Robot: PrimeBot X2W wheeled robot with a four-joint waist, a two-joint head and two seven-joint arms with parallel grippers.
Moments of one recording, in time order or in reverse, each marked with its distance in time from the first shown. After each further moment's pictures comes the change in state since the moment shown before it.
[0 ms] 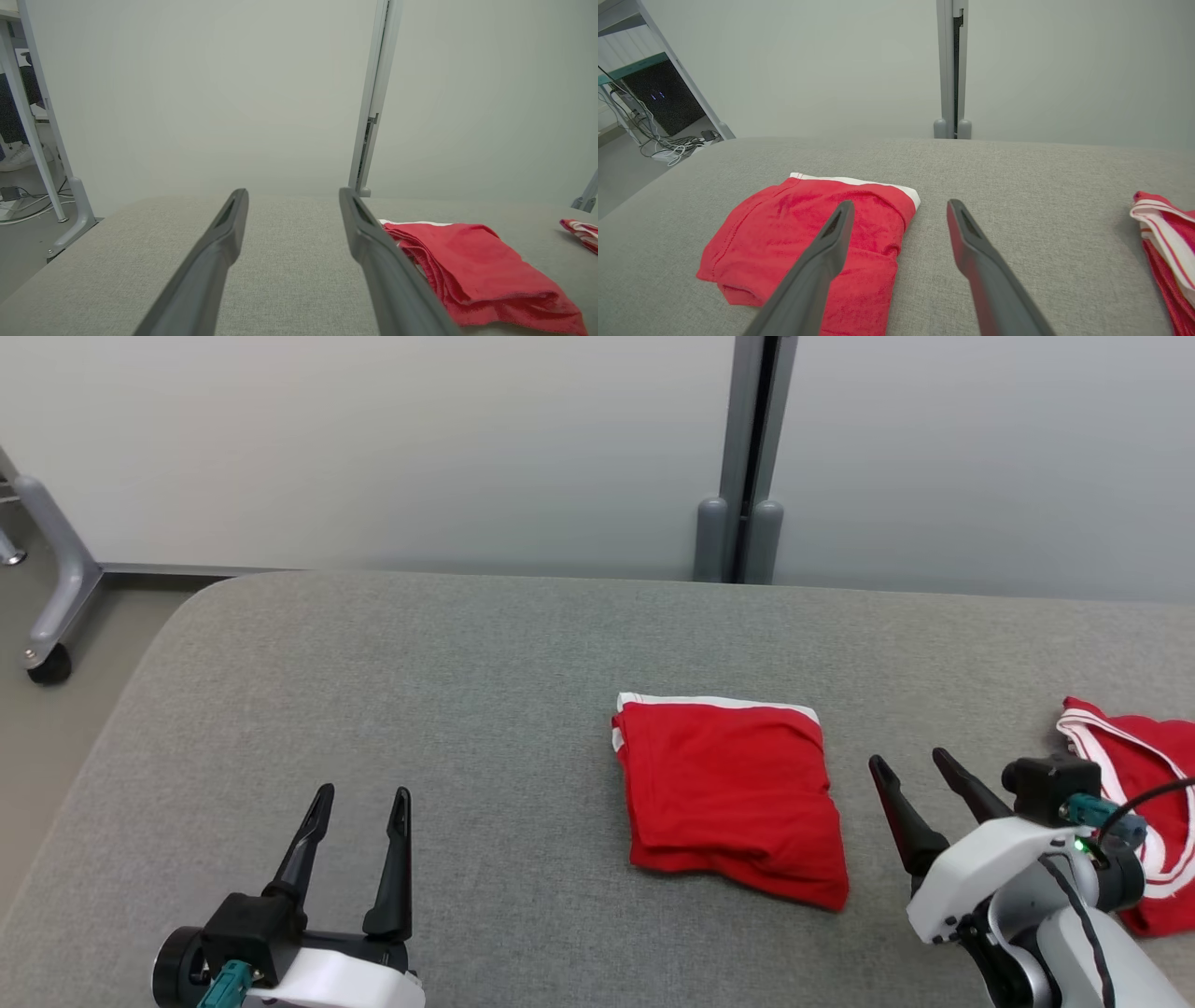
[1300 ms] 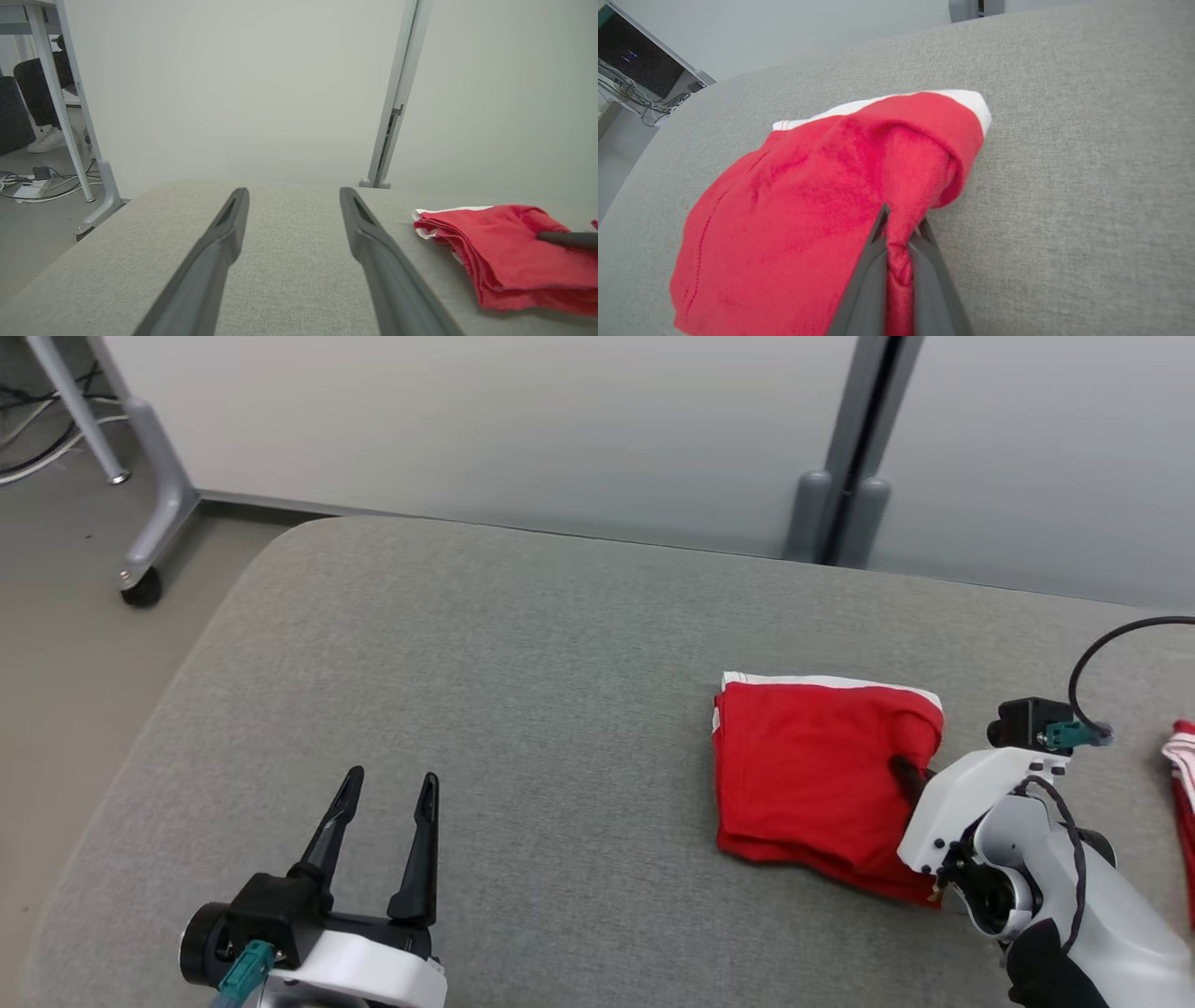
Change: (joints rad) left arm -0.040 -0.005 -0.038 0.021 -0.016 -0.020 0.000; right arm -0.324 0.040 0.080 0.525 0.267 0.001 0.151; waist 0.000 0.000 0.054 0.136
